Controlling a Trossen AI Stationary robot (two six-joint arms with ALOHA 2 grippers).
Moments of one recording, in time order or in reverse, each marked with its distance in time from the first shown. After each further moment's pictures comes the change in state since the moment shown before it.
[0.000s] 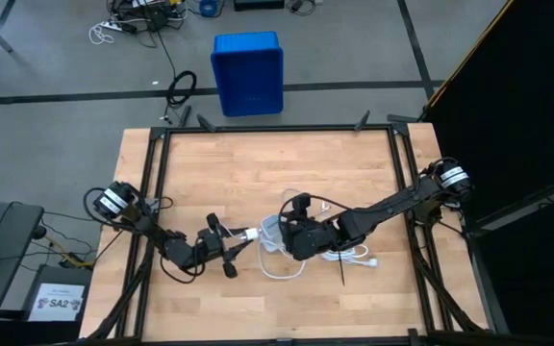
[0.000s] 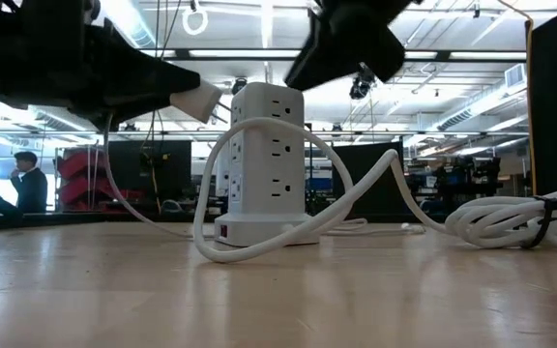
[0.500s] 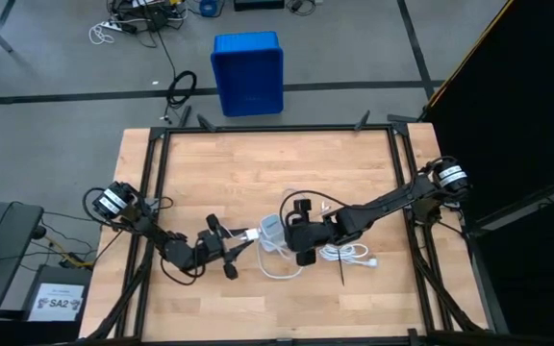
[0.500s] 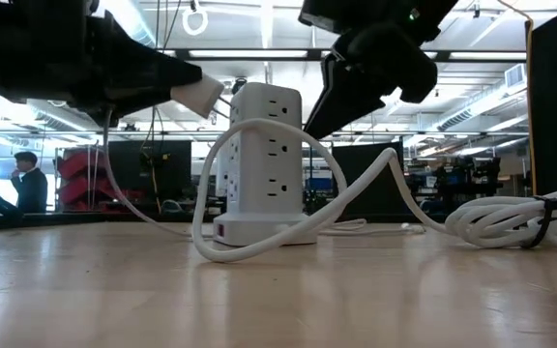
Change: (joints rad) left arm -0.005 0.000 0.025 -0.002 -0.022 0.021; right arm -0.051 0.003 -0.105 0.052 -0.299 0.214
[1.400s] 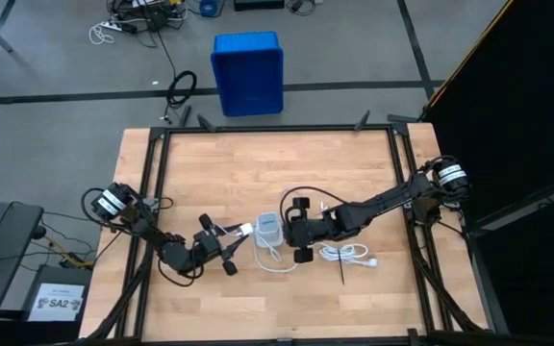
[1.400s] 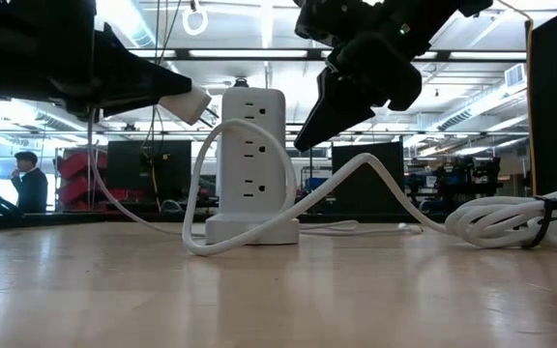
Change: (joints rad) left arm -0.040 -0.004 -0.006 0.000 -0.166 0.081; right arm -0.030 0.001 -0.037 0.083 -0.043 0.020
